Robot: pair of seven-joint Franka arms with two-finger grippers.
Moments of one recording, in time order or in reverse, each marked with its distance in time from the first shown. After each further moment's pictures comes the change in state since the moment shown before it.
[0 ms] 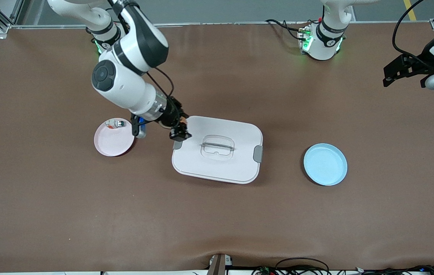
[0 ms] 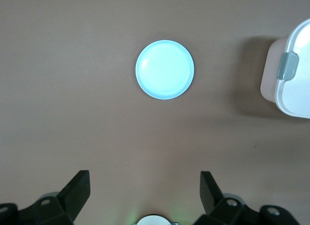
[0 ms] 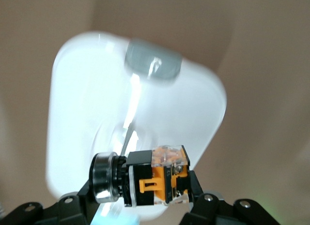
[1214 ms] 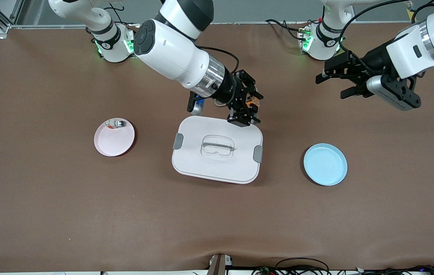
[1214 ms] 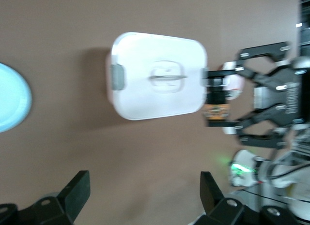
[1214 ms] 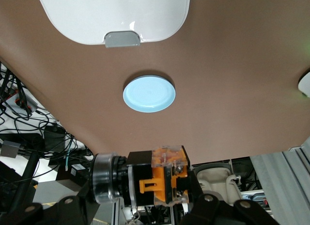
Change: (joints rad) left arm 0.005 0.091 -0.096 0.001 -0.596 0.139 0.002; right arm 0.187 0.267 -0.002 0.553 0.129 0.078 0.490
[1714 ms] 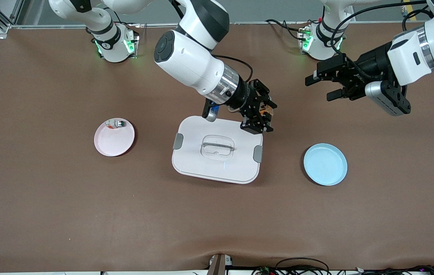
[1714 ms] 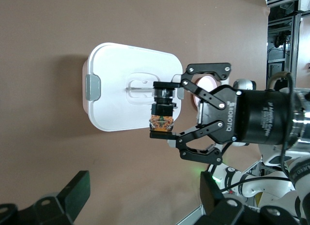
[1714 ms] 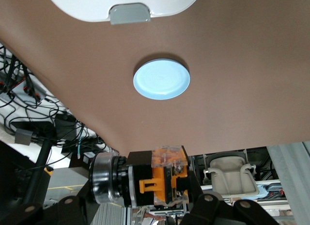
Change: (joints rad) left arm -0.008 0.022 -0.003 0.000 -0.065 0.070 -0.033; right arm 0.035 0.087 -0.003 0.070 0.000 0.128 0.018
